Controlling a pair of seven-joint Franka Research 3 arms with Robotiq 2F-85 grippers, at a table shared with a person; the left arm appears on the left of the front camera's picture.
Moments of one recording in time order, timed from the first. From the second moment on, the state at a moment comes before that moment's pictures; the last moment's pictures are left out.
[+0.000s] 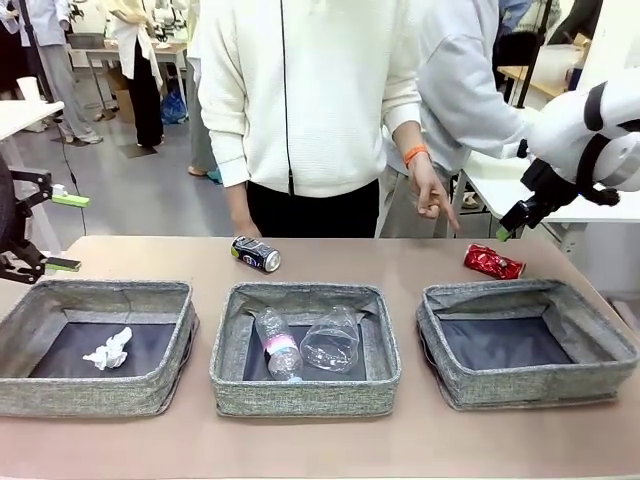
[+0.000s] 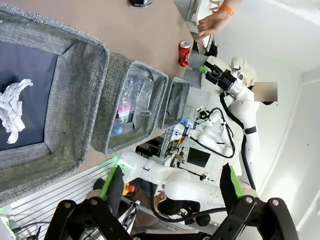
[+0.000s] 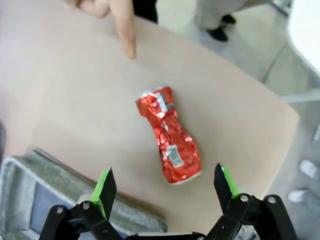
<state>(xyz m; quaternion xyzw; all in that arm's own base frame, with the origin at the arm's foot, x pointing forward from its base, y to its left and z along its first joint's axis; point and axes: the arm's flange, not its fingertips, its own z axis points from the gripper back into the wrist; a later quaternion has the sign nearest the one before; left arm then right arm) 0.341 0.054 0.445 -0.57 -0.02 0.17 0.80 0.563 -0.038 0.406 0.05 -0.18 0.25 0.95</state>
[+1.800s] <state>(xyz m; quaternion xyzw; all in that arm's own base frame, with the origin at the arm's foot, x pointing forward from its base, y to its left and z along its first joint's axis) 0.341 0.054 0.445 -0.57 -0.02 0.17 0.80 0.614 -0.021 0.320 0.06 -0.12 0.27 0.95</state>
